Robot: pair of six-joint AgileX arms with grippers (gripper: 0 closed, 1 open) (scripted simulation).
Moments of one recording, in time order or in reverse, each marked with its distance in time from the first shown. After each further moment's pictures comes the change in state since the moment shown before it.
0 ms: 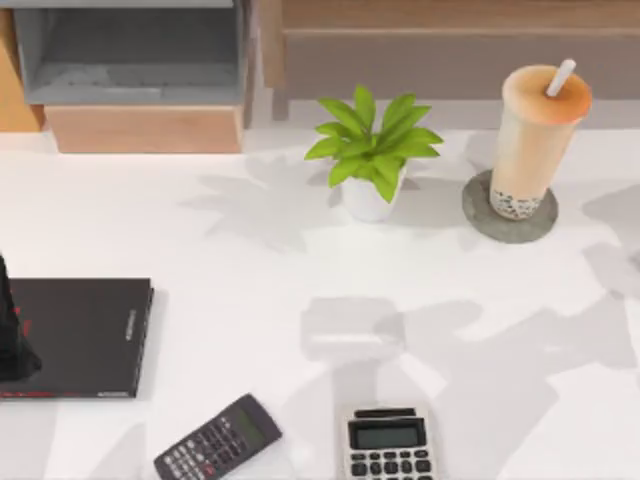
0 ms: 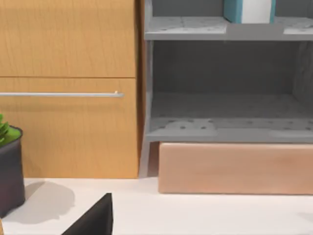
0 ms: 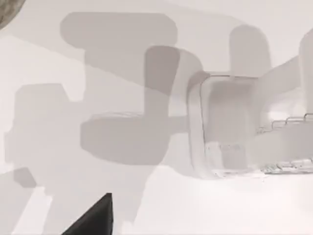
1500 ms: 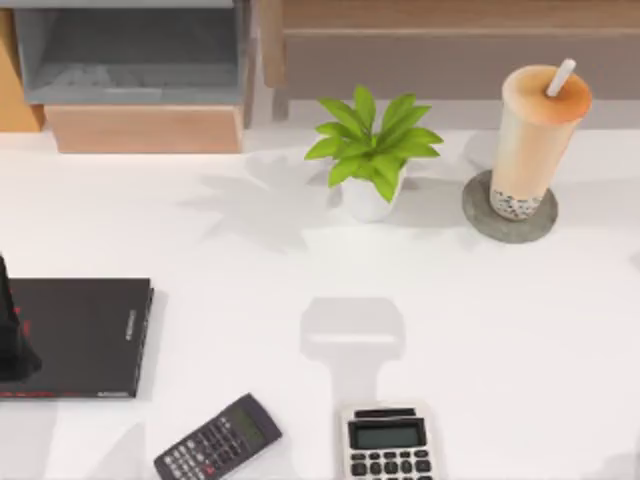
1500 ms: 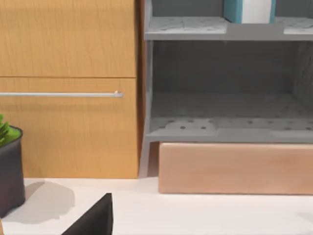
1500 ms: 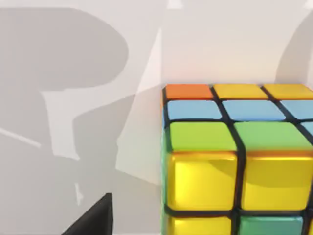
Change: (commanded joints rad) left arm 0.000 0.000 0.000 0.000 0.000 0.000; right arm -0.373 -0.142 -0.254 -0.584 -0.095 -0.009
